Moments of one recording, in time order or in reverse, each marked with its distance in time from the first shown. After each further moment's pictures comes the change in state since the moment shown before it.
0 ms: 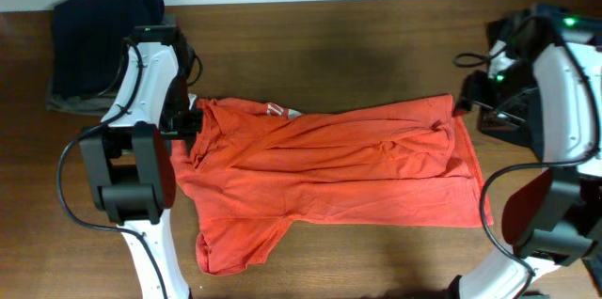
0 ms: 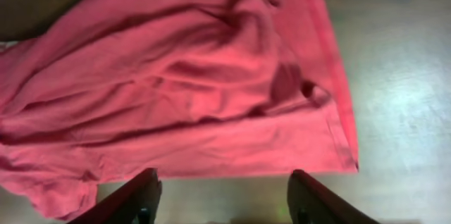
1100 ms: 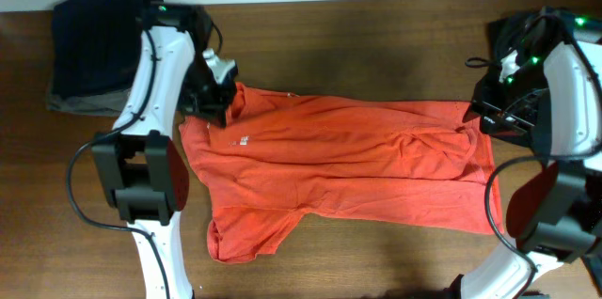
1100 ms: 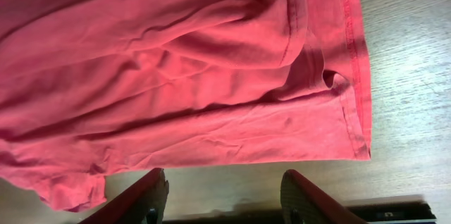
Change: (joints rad) left arm -0.089 0.005 0.184 0.000 0.304 0.176; right arm -0.070 0.023 0.030 -0.080 0.008 0.031
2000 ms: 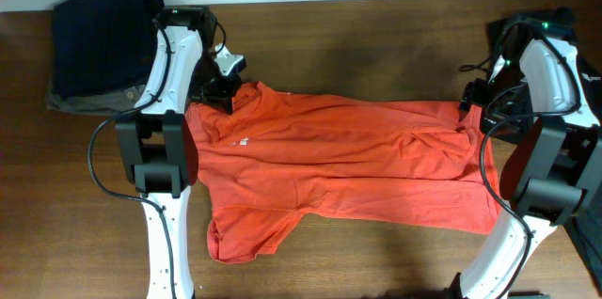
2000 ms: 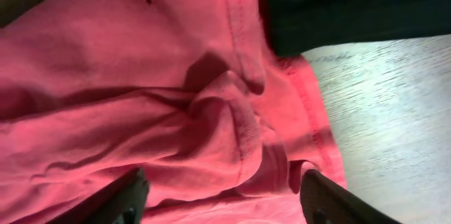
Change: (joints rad) left arm 0.027 0.273 0.242 0.113 0.039 0.170; right arm 0.000 0.243 0.002 0.199 0.154 0.072
